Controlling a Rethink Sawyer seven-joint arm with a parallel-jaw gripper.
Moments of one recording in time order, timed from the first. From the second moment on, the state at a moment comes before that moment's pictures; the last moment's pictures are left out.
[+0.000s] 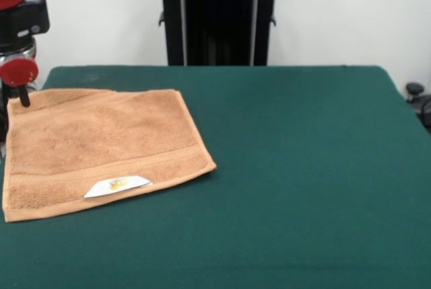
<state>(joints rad) -0.84 -0.55 0.17 1.51 -0.43 0.68 2.39</state>
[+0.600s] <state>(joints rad) -1.18 -0.57 0.38 1.56 -0.42 0.73 2.16</state>
